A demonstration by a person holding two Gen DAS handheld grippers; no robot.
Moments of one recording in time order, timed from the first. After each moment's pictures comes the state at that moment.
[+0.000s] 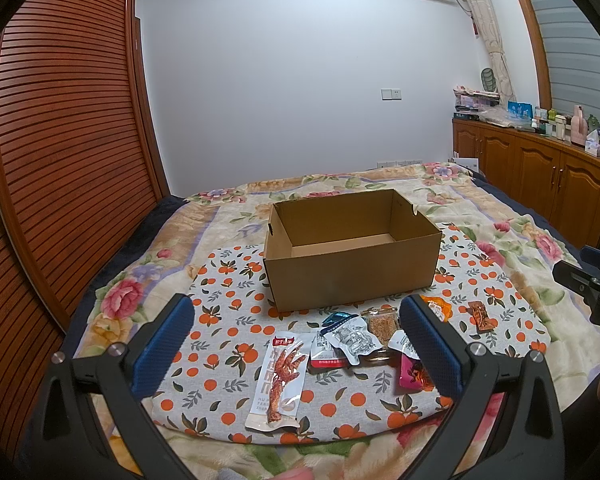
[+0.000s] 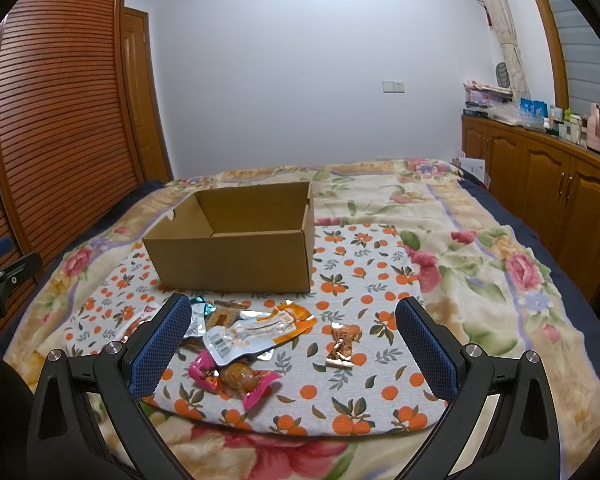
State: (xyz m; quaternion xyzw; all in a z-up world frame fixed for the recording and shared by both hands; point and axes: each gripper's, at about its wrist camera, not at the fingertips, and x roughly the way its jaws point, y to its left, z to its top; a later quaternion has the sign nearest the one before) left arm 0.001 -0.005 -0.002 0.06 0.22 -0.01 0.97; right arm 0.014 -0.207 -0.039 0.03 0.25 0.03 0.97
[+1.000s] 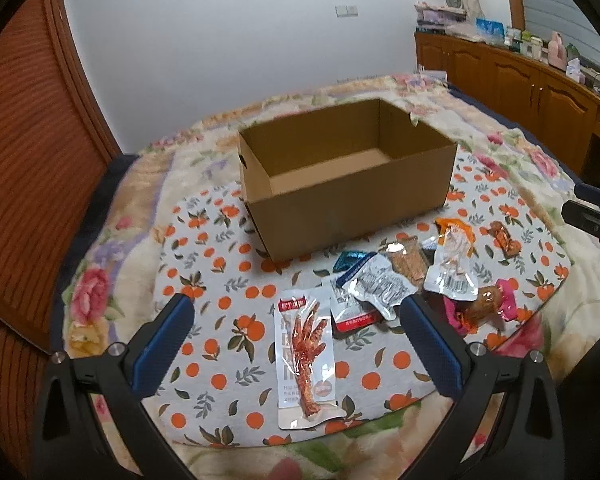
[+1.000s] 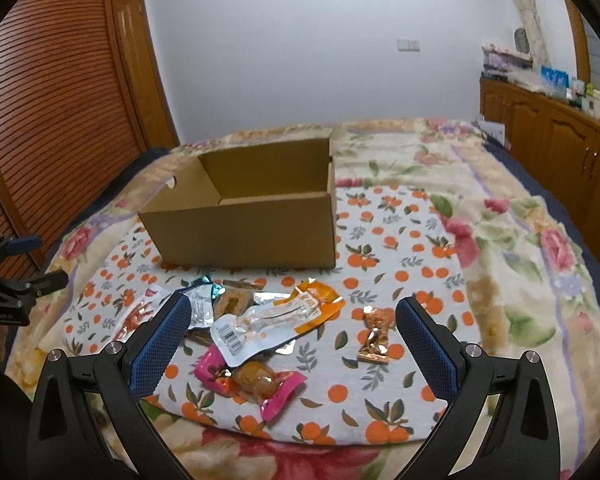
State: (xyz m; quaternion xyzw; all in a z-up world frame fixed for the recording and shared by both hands) left arm 0.100 0.033 -0.052 0.13 0.38 -0.09 0.91; right arm 0.081 -0.188 -0.074 0.05 0.33 0.05 0.94
